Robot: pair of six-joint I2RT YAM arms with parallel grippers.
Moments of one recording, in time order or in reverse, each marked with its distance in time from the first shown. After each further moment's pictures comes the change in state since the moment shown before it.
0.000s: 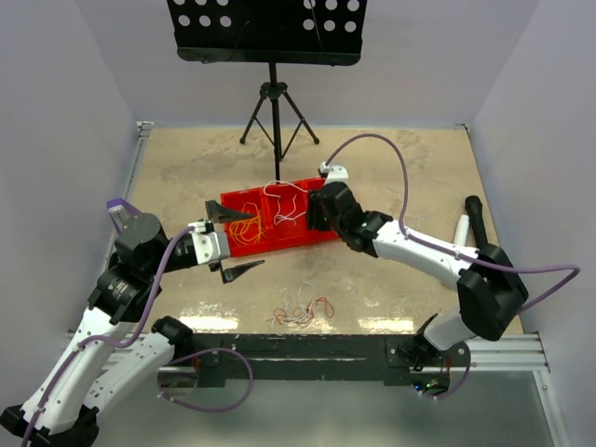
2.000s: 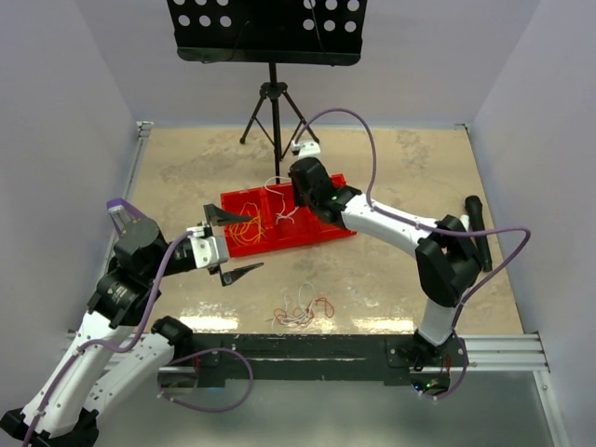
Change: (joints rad) left arm 0.000 -0.031 -0.027 0.005 -0.003 0.000; right arm 0.015 0.293 0.318 -0.025 0.095 -0.166
